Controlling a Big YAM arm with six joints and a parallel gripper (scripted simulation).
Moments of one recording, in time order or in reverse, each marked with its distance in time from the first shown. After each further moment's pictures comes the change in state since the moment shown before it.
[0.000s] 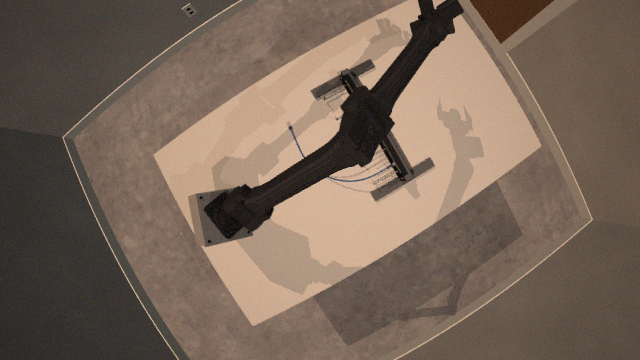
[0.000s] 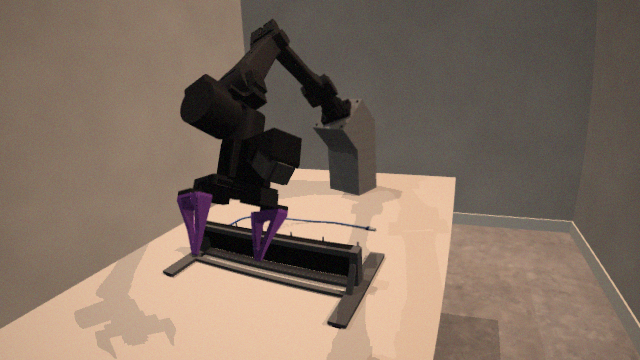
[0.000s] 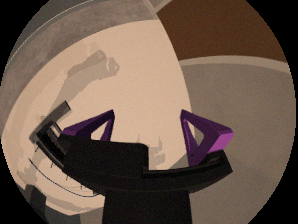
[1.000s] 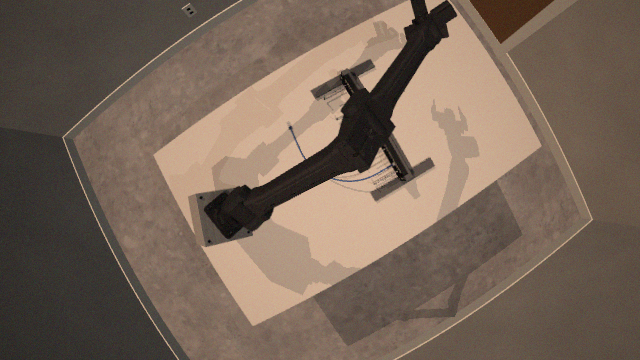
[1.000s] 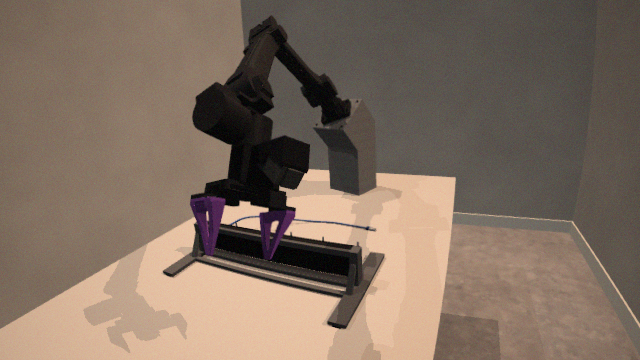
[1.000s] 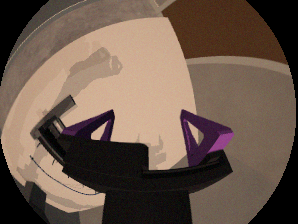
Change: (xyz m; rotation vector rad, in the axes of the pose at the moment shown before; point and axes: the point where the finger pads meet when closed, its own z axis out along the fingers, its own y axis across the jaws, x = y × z) arm 0.011 0.025 -0.002 -0.026 0.015 -0.012
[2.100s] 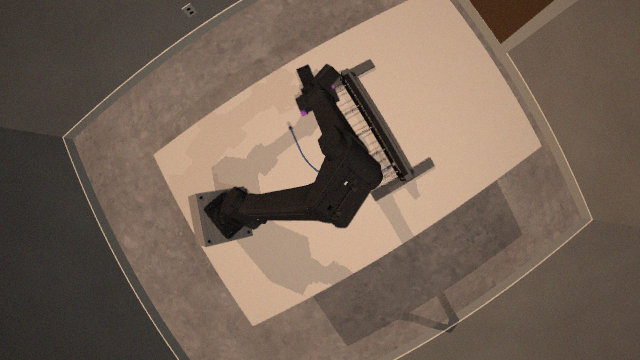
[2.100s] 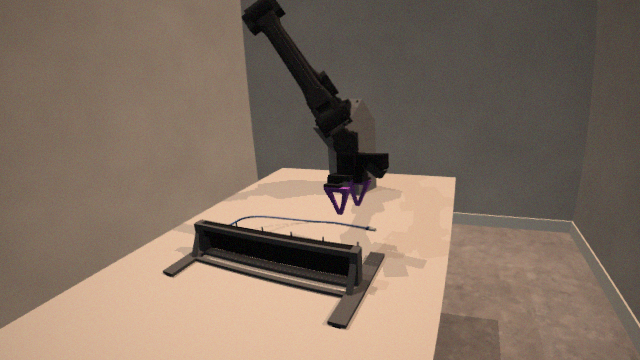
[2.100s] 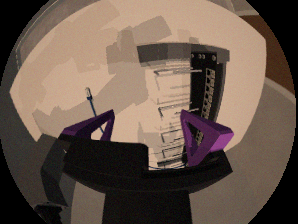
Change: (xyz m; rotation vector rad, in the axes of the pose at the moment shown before) arm 0.154 0.419 -0.132 -0.367 0.165 -0.179
